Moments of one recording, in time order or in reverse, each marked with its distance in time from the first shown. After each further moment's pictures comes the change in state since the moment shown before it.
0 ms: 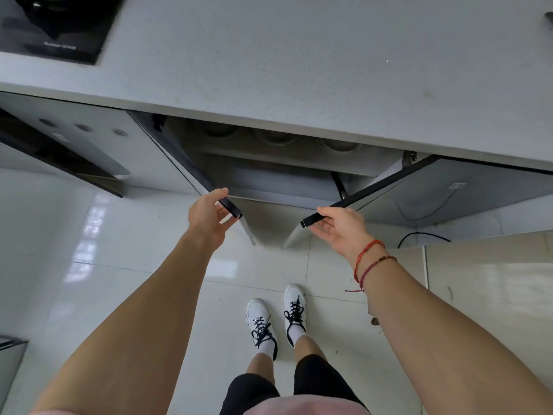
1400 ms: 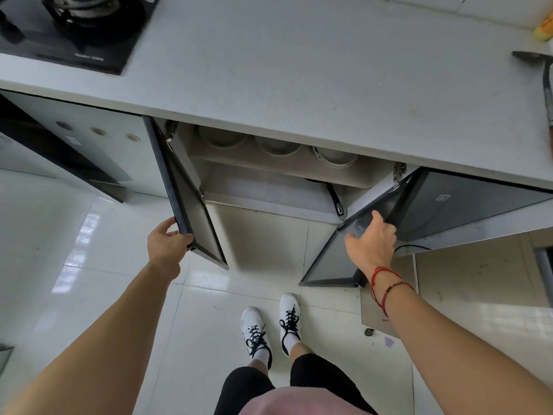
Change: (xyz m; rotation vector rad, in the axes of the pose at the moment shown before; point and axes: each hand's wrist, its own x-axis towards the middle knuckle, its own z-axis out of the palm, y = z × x) left_hand -0.016 -0.002 -0.105 0.407 0.234 0.221; right_hand -0.067 0.002 -0.038 -1.168 0.480 -0.486
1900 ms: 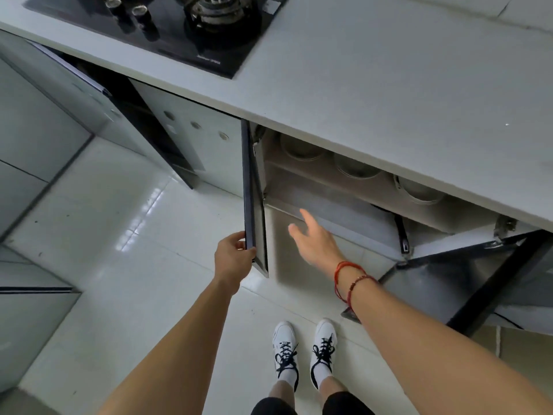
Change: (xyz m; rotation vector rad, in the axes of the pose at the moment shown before) left_hand 0.014 -0.016 -0.027 0.087 -0.005 0.045; right_hand -0.068 -0.178 0.123 0.094 -0.709 -0.445
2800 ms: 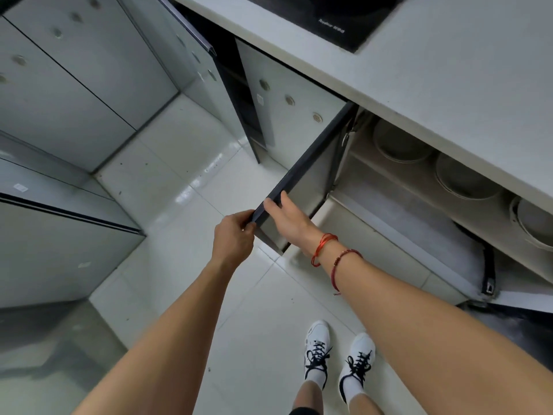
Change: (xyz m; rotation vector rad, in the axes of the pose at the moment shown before) left_hand 0.054 -0.031 -0.132 0.213 0.240 0.071; right_hand 0.071 -0.113 0.164 0.111 -0.427 -0.073
